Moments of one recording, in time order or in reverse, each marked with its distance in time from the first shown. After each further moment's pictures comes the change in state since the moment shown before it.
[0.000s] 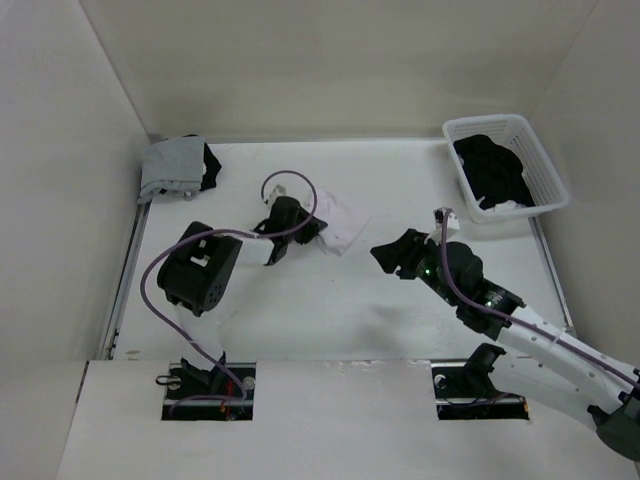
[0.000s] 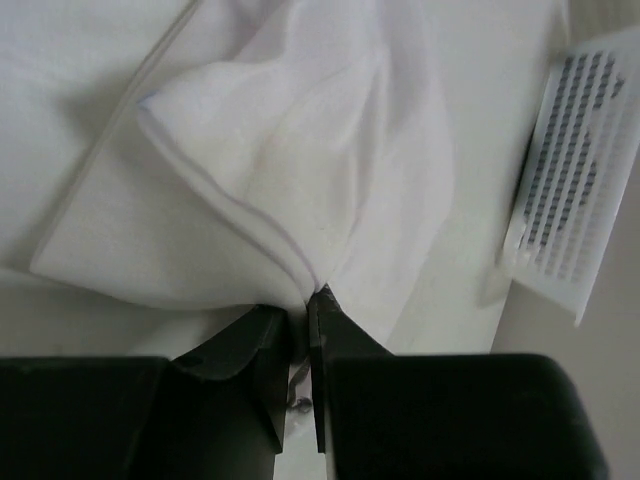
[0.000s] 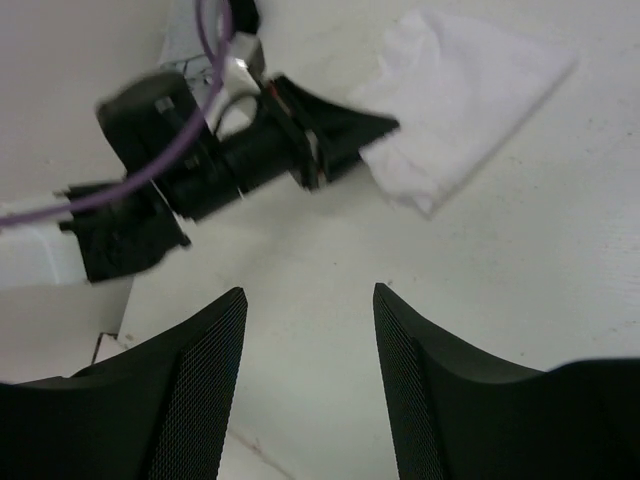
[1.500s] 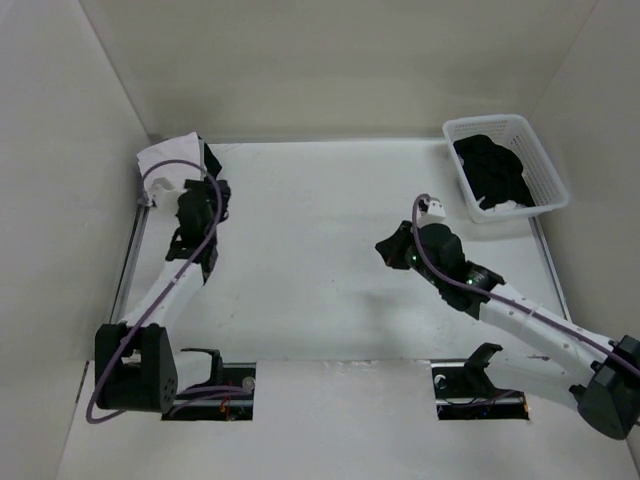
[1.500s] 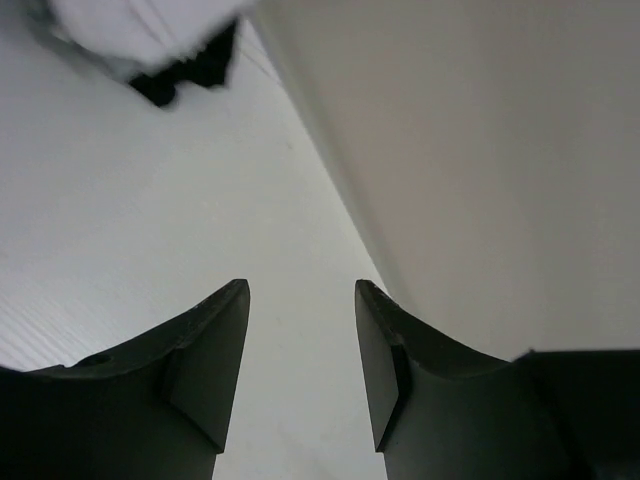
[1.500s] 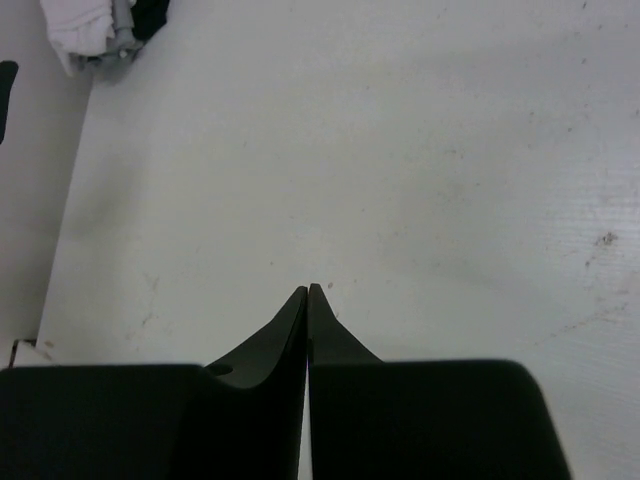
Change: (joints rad) left arm 0.505 -0.636 -0.138 -0.205 -0.291 0.065; right arm -0.067 0.175 0.053 -0.034 -0.038 -0.069
